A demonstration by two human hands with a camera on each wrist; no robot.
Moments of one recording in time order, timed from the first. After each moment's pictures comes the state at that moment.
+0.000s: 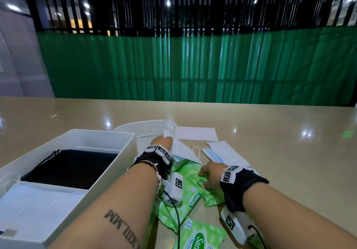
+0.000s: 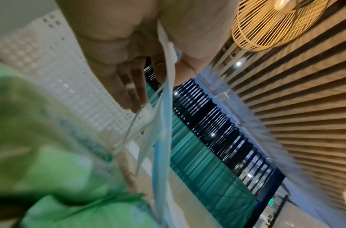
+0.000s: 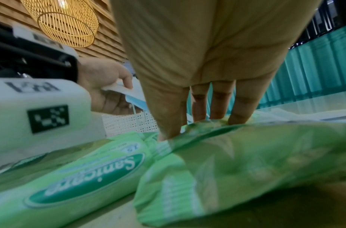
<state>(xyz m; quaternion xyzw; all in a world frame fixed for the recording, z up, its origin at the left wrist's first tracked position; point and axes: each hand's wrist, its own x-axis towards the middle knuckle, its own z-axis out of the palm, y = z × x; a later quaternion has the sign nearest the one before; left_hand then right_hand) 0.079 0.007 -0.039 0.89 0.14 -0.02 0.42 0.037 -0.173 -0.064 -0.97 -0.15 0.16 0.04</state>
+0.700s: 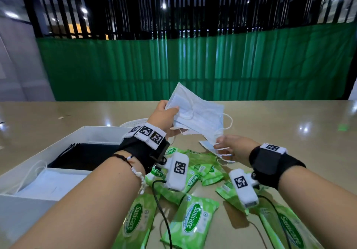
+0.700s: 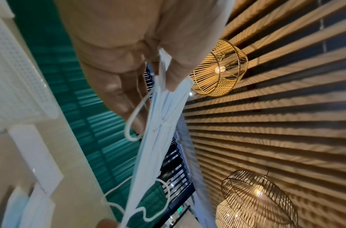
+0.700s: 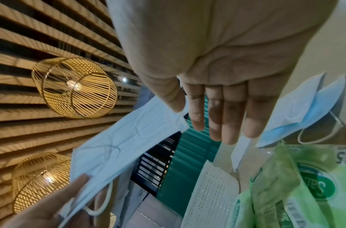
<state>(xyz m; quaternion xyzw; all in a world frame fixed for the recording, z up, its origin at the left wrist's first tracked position) -0.033 -0.020 0.045 0.66 0.02 0.05 0.75 -0.015 -0.224 -0.022 -0.75 0.03 0.10 0.66</state>
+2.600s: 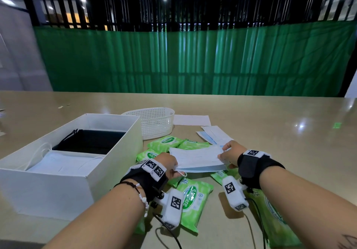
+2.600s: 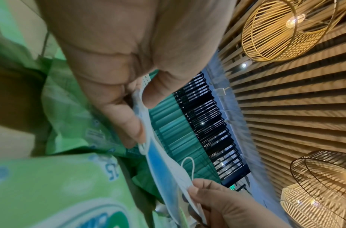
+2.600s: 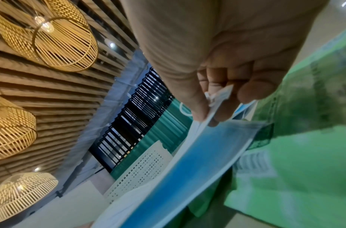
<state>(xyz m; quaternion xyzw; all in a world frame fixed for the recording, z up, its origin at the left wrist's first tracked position) -0.044 -0.013 -0.094 0.71 0.16 -0.14 0.68 -0.027 -0.227 -0.071 -0.90 0.11 0.03 0.41</state>
